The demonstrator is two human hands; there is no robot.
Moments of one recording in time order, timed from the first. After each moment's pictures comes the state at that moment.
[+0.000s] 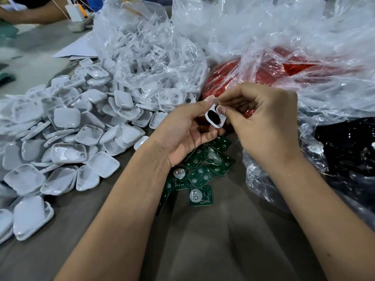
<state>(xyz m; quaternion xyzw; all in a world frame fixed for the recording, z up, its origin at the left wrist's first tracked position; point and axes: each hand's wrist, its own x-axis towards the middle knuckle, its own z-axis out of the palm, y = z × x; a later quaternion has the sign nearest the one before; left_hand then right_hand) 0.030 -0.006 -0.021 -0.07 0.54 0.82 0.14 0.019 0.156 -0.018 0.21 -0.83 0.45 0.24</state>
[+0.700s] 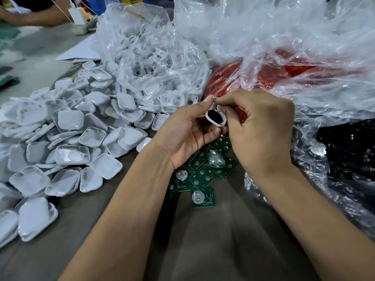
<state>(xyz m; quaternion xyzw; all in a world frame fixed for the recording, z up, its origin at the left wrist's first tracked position) 0.029 -0.006 -0.024 -0.06 0.49 0.86 0.14 0.028 0.143 -0.024 0.20 -0.86 0.34 0.33</state>
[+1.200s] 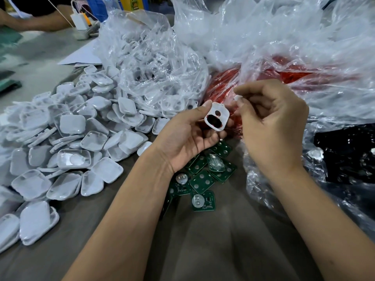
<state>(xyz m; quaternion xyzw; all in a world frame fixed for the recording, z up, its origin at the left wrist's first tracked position) 0.030 -0.008 -0.021 -0.06 0.50 0.85 0.16 0.018 0.152 -0.024 0.14 -0.78 0.52 0.31</state>
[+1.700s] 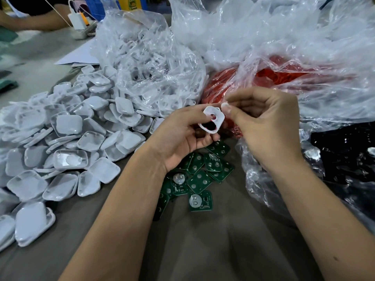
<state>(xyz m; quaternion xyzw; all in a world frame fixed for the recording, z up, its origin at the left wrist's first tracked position) 0.028 -0.013 -0.021 -0.03 0.56 0.81 0.15 0.014 0.158 -0.021 0.12 -0.78 0.59 0.18</state>
